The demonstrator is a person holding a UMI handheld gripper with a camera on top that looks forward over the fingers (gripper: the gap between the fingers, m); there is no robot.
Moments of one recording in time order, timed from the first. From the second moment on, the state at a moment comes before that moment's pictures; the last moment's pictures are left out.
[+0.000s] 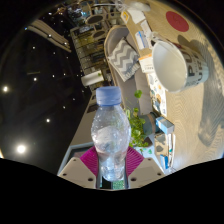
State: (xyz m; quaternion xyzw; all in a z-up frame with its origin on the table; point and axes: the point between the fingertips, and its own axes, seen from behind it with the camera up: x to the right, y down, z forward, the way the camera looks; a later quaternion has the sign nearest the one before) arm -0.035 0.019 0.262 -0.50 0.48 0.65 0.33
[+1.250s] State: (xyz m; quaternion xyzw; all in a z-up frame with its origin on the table) arm 0.259 0.017 0.219 -0.80 0.06 -0.01 0.60
